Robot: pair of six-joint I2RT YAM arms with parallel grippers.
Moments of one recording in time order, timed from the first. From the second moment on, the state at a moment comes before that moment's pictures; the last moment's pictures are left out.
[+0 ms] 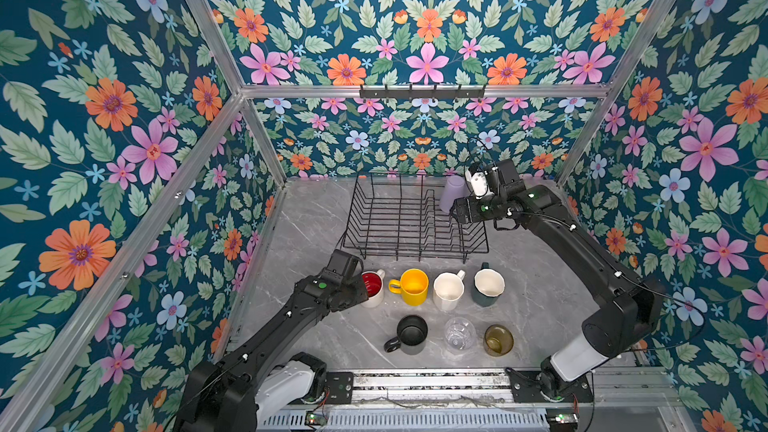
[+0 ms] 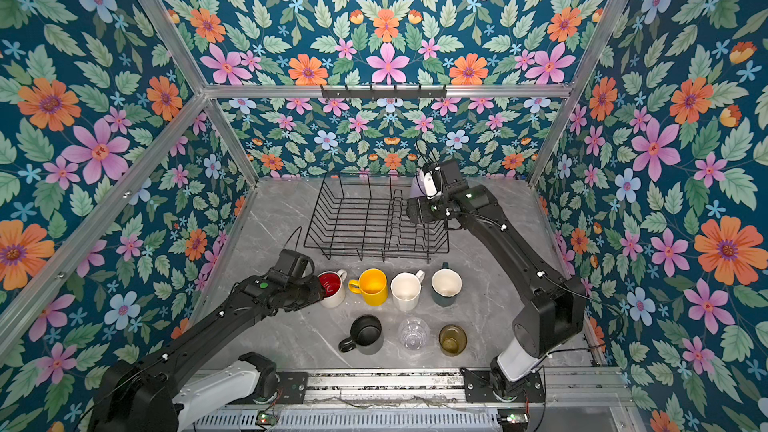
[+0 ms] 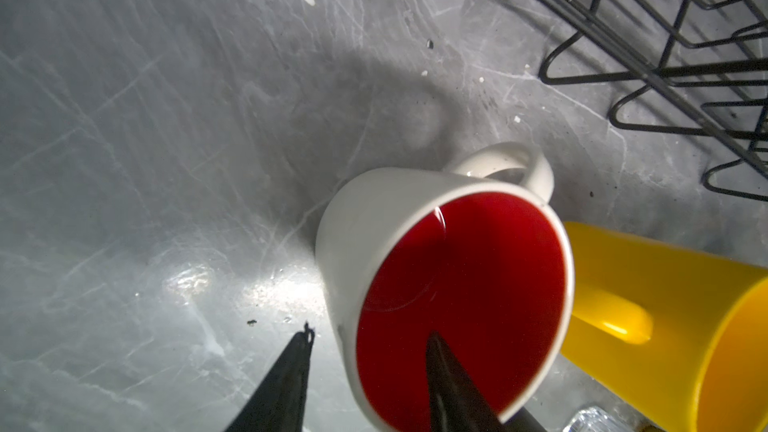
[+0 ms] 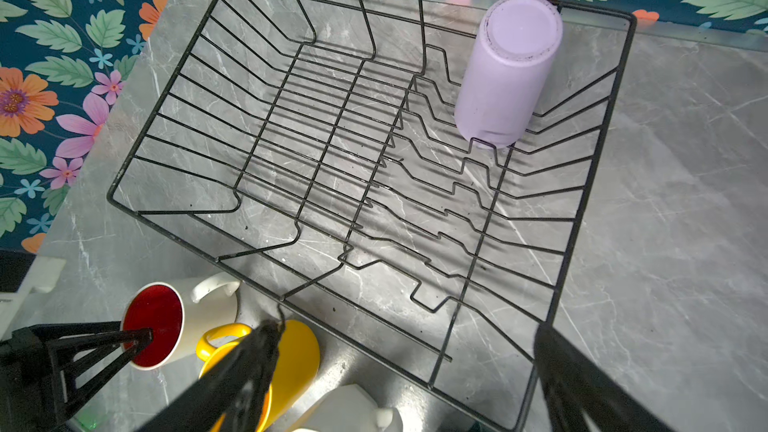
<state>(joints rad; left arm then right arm) -0.47 1.07 0.63 -0.67 0.03 -0.73 0.43 1.61 1.63 -0.85 -0.10 0.18</state>
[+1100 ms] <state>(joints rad) -0.47 1.00 0.61 -0.76 0.00 -0.75 0.43 1.61 1.61 -0.82 -0.11 0.18</state>
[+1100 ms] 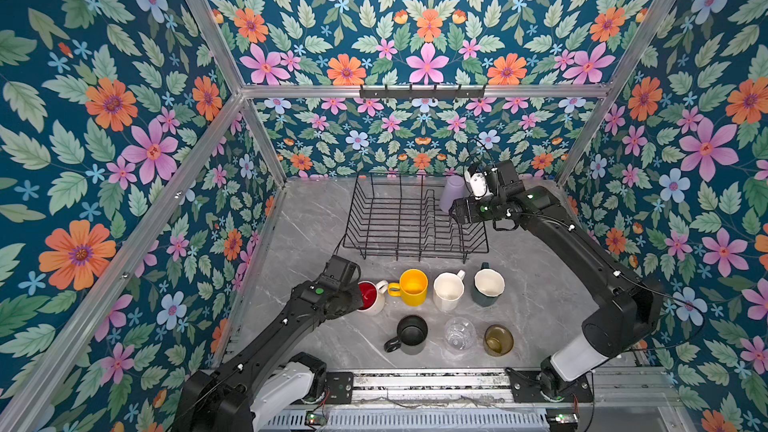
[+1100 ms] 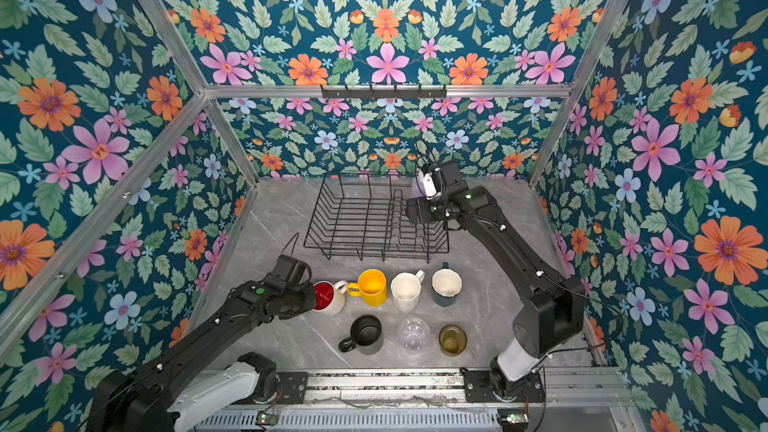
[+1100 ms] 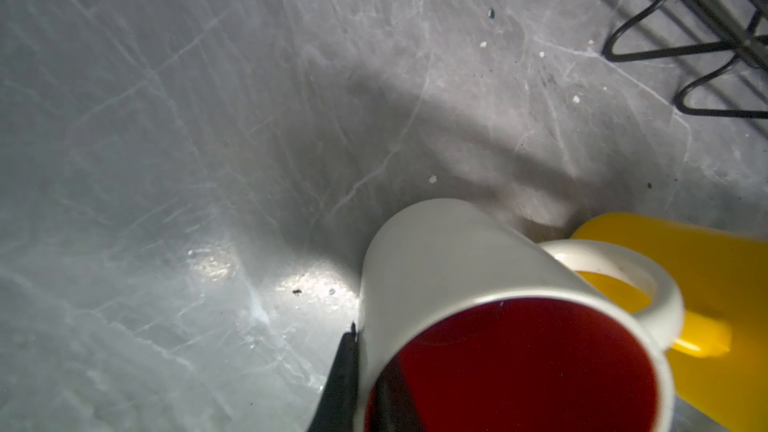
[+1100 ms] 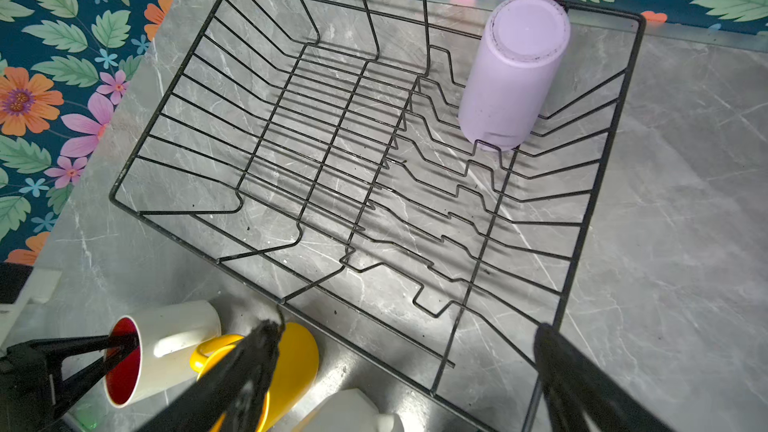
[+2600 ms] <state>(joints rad) -0.25 0.83 0.67 -0.20 0.55 -0.87 0.38 1.38 1.29 -0.44 -0.55 0.29</state>
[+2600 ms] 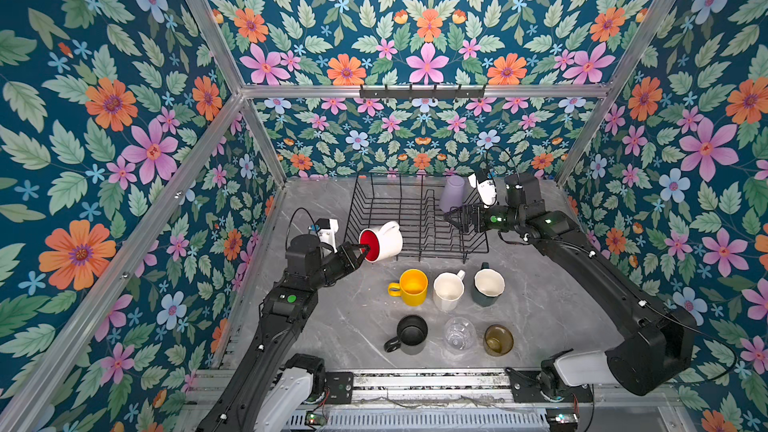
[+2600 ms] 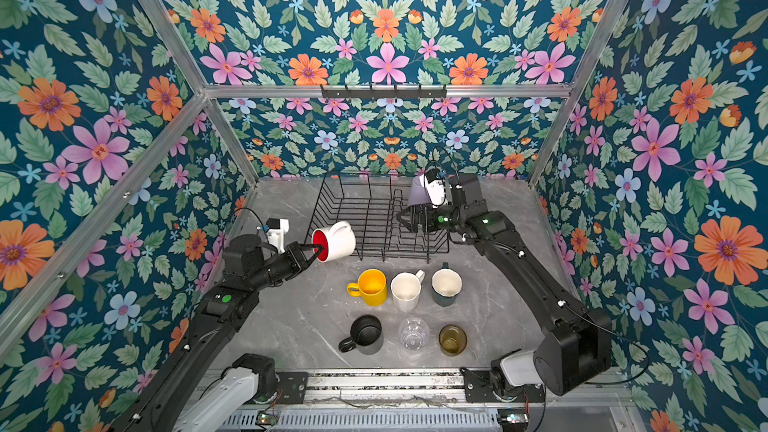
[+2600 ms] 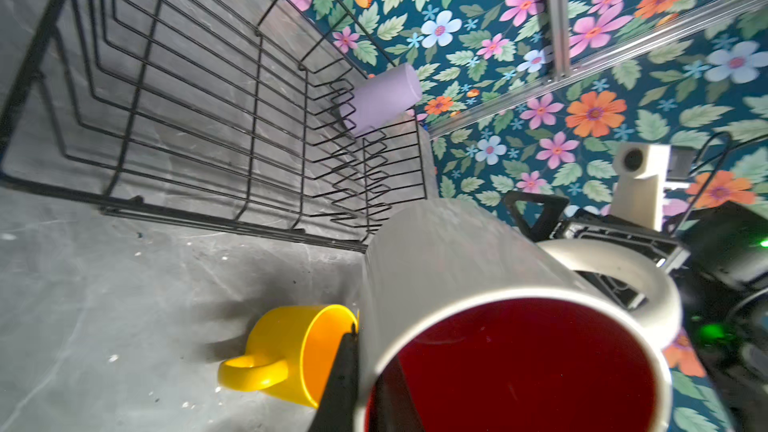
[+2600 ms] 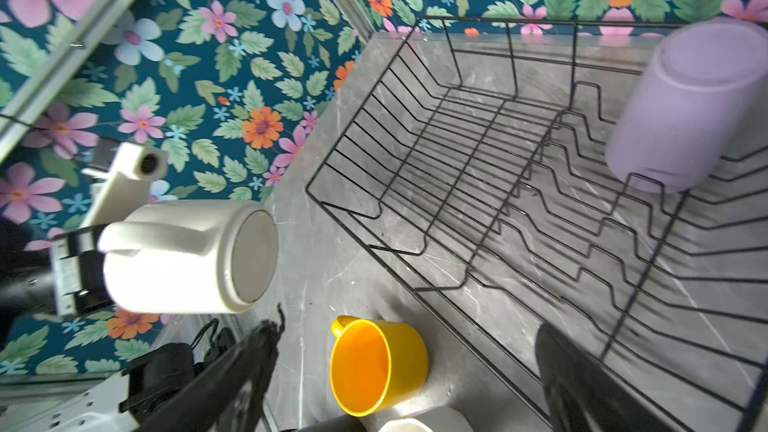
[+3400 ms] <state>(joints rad) -0.24 0.94 0.50 0.50 0.90 -1.28 0.50 1.34 1.12 0.19 -0.96 0.38</state>
